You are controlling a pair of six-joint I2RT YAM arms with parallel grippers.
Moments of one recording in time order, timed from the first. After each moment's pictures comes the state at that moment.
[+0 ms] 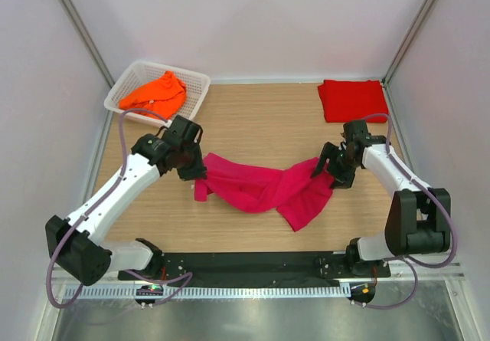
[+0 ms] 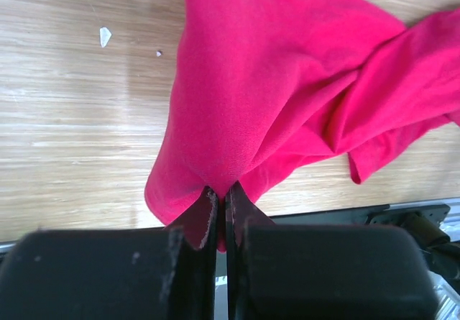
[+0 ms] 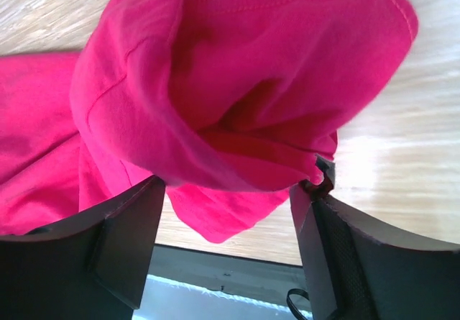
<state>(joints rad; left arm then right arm) -0.54 1.28 1.20 -1.00 -0.02 -0.75 0.04 1.41 0.94 -0.81 -0.25 0.50</state>
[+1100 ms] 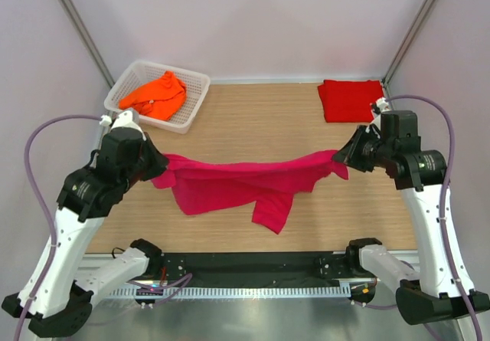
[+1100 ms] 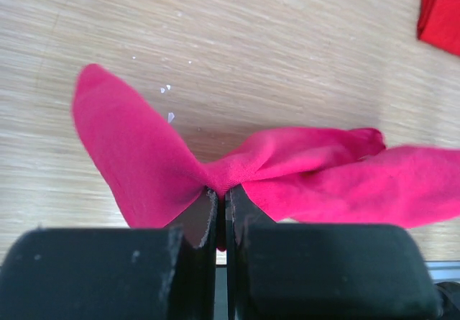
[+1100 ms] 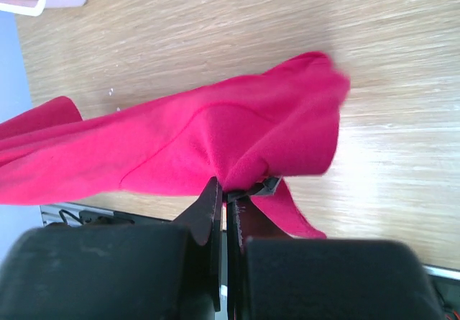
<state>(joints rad) -0.48 0.92 1.36 -1.11 -0.26 -0.68 0.10 0.98 1.29 -1.09 -0.26 0.50</state>
